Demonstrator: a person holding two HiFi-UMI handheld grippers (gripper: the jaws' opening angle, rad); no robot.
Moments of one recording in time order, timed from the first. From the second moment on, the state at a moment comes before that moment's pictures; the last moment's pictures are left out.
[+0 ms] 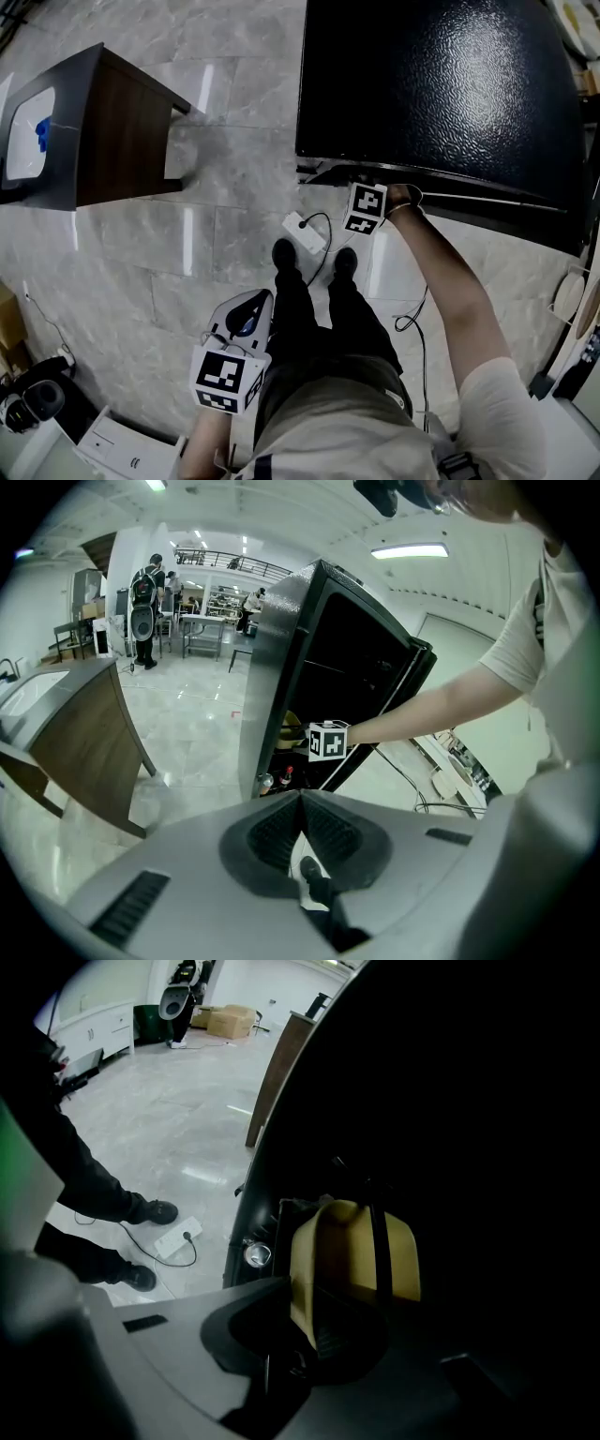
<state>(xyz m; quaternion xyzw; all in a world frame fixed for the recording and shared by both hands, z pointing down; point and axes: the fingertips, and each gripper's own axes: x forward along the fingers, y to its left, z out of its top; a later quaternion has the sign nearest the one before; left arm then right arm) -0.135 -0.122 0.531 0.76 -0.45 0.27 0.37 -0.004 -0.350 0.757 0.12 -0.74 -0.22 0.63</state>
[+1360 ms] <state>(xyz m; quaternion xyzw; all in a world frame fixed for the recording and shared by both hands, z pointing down) -0.154 -0.123 0.519 0.76 -0.48 0.26 0.35 0.000 -0.347 0.719 0.23 -0.75 -0.20 0.58</state>
